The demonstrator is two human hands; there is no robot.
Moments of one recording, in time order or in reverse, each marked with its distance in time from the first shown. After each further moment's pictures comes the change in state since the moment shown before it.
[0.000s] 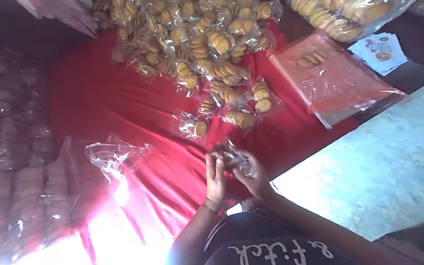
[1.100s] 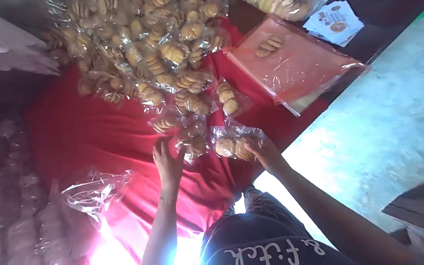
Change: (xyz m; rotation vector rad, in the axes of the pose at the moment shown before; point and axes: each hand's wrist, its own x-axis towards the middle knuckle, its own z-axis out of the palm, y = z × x) left_hand 0.098 0.027 -0.029 0.869 -0.196 0.011; right_hand 0.043 -0.005 -0.105 0.186 0.149 0.399
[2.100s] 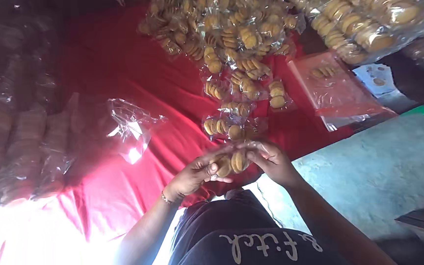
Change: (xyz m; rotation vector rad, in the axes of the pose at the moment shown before) left_hand -0.146 -0.041 -0.073 -1.481 -0.695 0.102; right_hand -0.073 -0.031 0.115 -0.378 -0.518 -0.502
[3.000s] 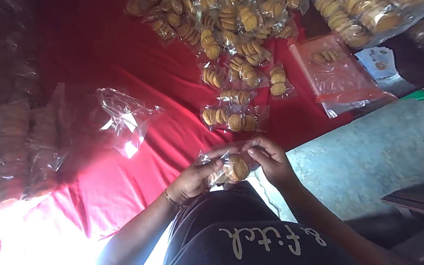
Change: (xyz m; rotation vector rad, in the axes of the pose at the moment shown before) left_hand -0.010 -0.011 0.015 -0.191 0.195 -0.124; right_hand -0.021 -0.002 0.026 0.094 0.147 0.104
